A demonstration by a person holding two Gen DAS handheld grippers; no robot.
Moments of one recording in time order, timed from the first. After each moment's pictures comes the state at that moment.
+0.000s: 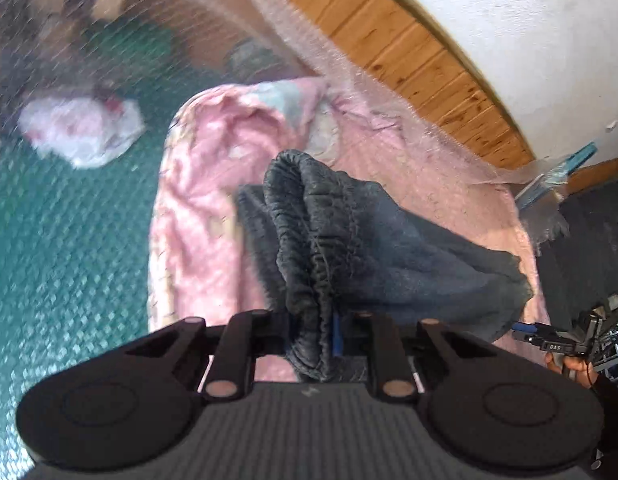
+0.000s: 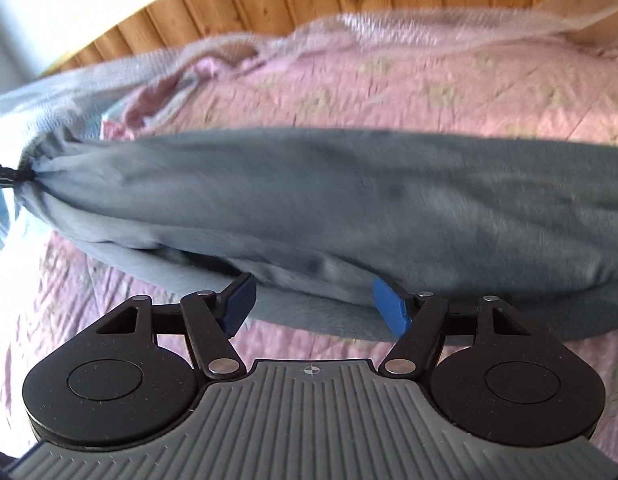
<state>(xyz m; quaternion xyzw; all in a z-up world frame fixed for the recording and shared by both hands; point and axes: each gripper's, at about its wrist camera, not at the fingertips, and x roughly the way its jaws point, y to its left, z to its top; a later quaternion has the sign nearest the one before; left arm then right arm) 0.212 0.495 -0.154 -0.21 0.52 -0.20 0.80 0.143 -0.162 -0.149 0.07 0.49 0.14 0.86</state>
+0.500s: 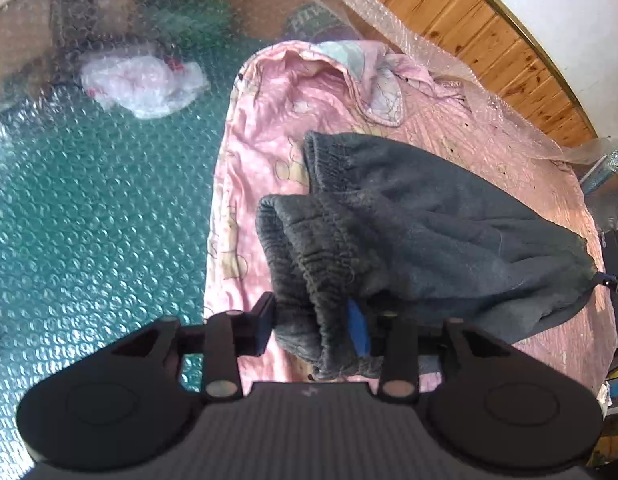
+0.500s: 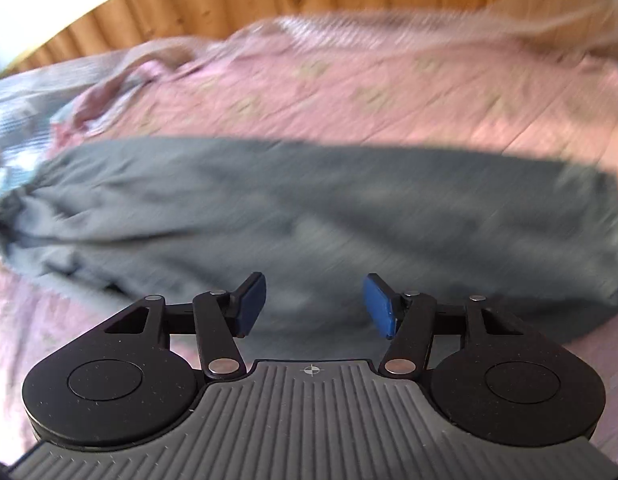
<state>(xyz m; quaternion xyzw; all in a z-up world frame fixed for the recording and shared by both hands) 0.177 0.488 -0.164 -0.15 0.54 -0.11 0.82 0.189 -0.222 -0.127 0.01 0.47 0.07 0.88</state>
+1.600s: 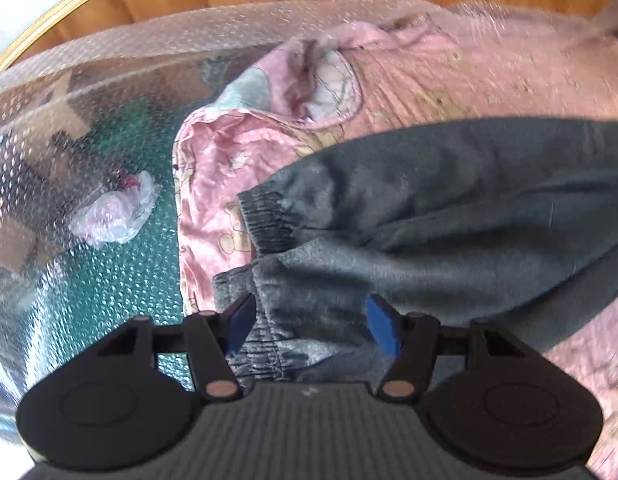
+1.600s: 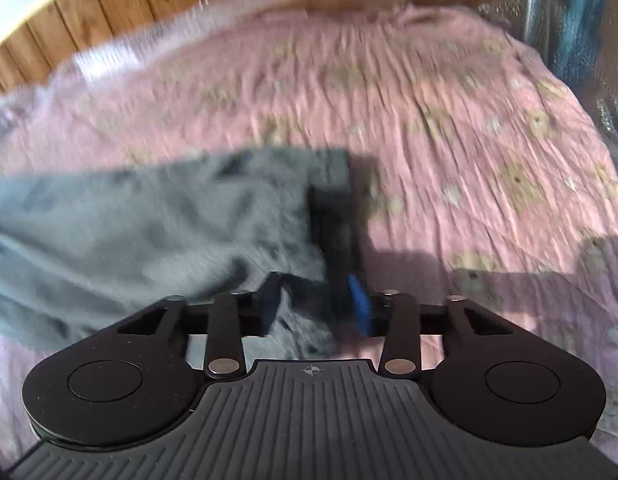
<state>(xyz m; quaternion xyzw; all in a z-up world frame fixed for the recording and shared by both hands) 0.222 0.325 -0.130 0.14 0.56 -0.06 0.82 0.195 -0.528 -0.141 0.05 0.49 0.01 0.87</state>
